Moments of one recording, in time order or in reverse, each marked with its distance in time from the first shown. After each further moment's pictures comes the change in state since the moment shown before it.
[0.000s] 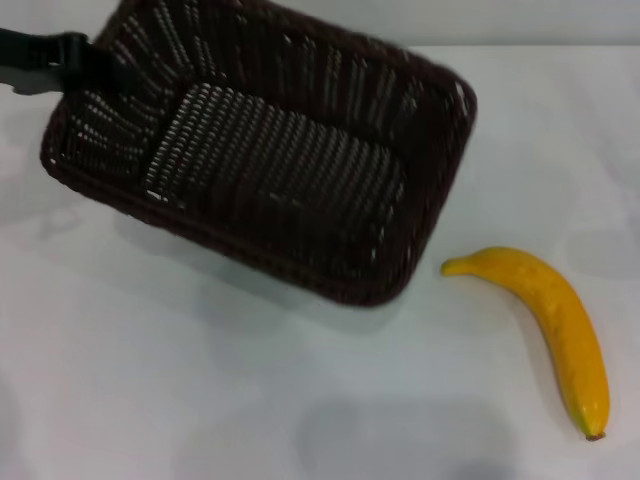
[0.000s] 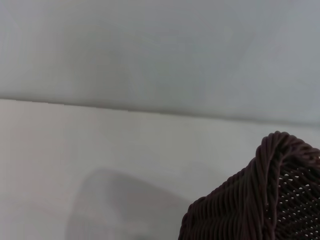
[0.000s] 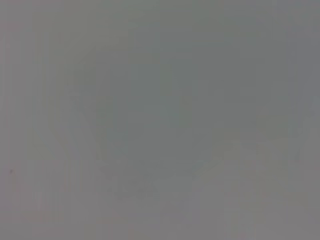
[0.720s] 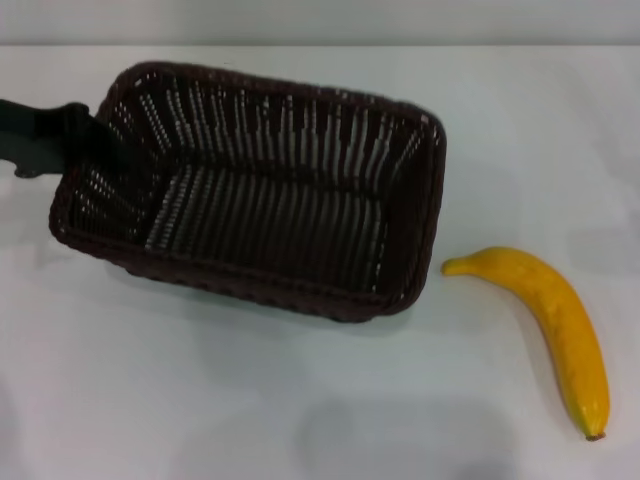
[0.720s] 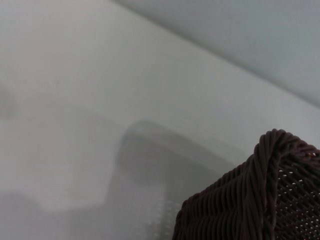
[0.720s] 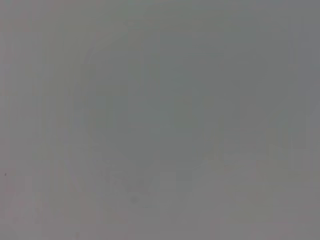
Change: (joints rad) left arm 0.017 -0.009 0.049 -0.087 0.113 -0.013 -0.228; right arm -0.005 -0.013 -0.006 0.013 -0.004 0.002 -0.007
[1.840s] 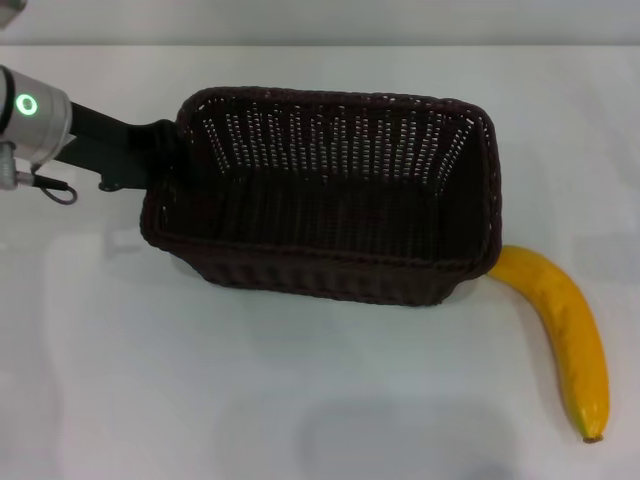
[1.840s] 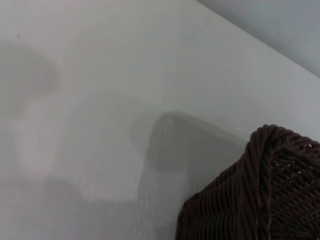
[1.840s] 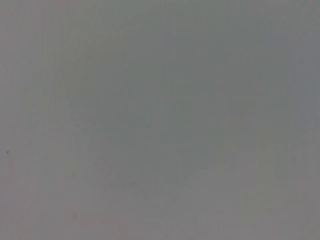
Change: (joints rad) left arm -0.102 -0.072 0.121 -0.128 0.046 -0.165 -0.119; right arm -0.016 -0.004 -0.001 0.000 -0.012 -0.001 -0.060
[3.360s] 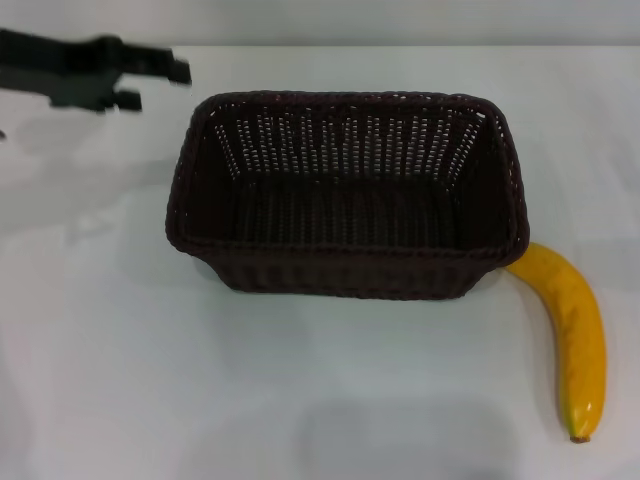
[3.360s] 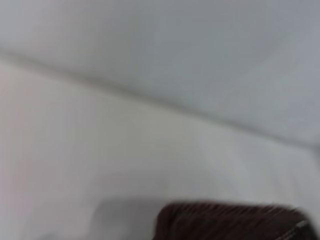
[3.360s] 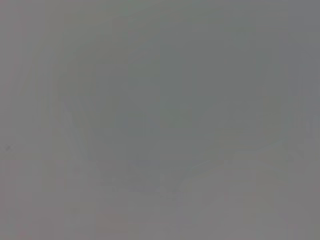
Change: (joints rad) left arm 0.090 0.027 -0.134 0.252 -0.159 0.166 0.203; right arm -0.014 0.017 0.007 0.007 0.000 0.000 -0.003
